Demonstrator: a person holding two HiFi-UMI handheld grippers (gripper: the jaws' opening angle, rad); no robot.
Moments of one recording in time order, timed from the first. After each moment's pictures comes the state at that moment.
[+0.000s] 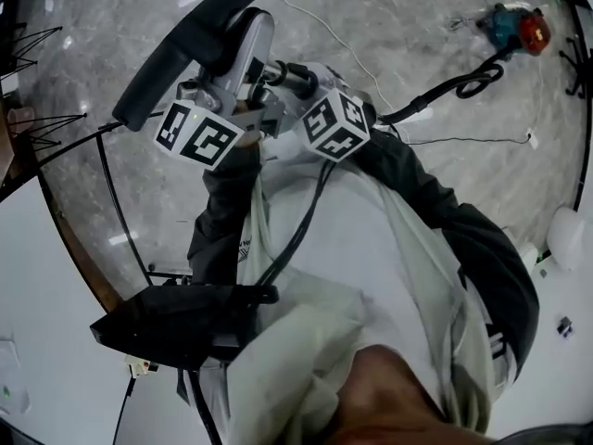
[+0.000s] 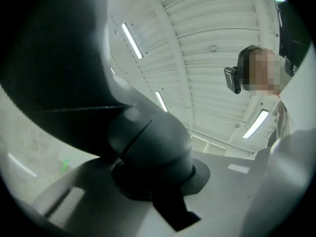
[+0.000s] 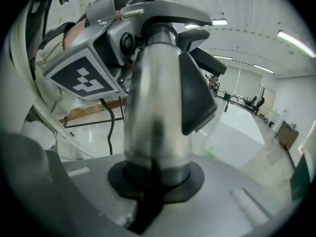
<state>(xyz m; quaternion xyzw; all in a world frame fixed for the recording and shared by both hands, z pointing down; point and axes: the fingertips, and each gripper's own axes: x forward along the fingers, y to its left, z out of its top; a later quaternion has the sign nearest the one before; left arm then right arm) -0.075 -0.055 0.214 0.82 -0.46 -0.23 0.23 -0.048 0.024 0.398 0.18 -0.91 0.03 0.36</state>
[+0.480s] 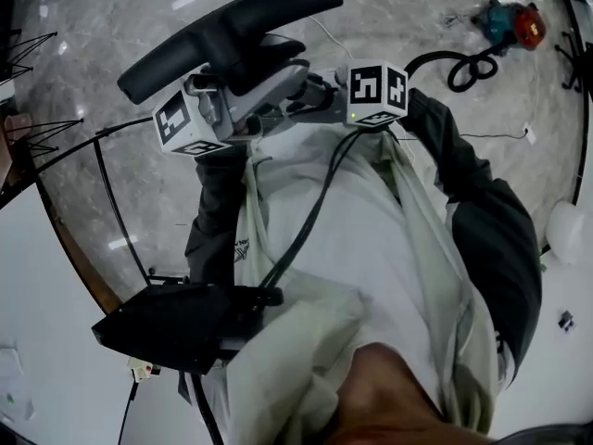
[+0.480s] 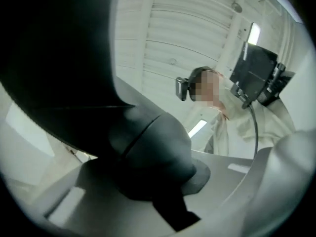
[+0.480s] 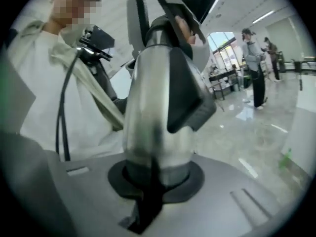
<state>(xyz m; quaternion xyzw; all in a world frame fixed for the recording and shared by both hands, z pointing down) -0.020 0.001 0.160 0.94 -0.14 -0.31 0.11 -0.026 0.098 0.361 -0.25 -0.92 0.16 0.26</state>
